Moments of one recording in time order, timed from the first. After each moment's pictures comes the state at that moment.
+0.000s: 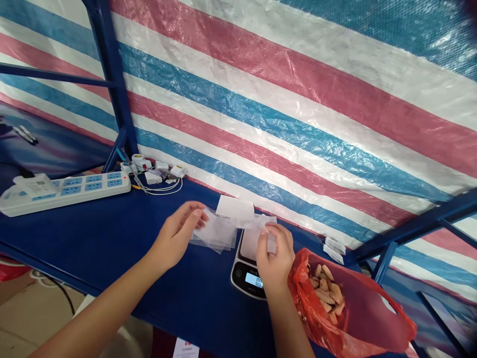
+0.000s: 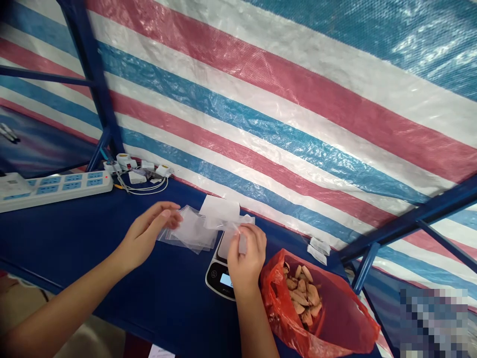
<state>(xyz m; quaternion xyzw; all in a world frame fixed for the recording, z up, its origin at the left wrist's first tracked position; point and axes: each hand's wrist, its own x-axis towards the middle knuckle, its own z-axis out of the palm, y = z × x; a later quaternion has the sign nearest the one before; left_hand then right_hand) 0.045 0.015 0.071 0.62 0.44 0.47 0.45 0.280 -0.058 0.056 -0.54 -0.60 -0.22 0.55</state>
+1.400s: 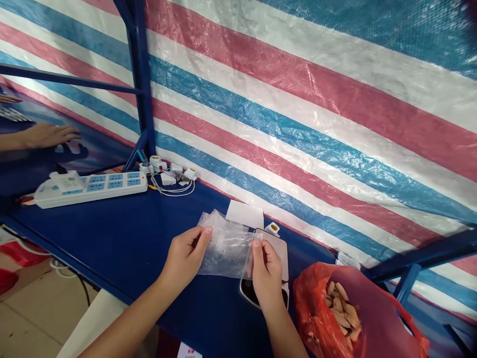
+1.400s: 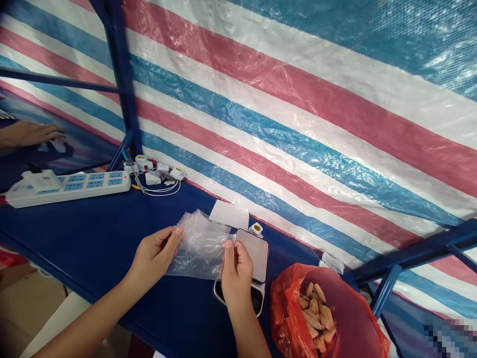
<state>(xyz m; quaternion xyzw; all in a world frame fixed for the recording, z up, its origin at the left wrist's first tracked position) 0.047 -0.011 0.039 0.60 0.49 0.51 0.38 0.234 -0.061 0.042 -0.59 -0.44 0.34 0.59</state>
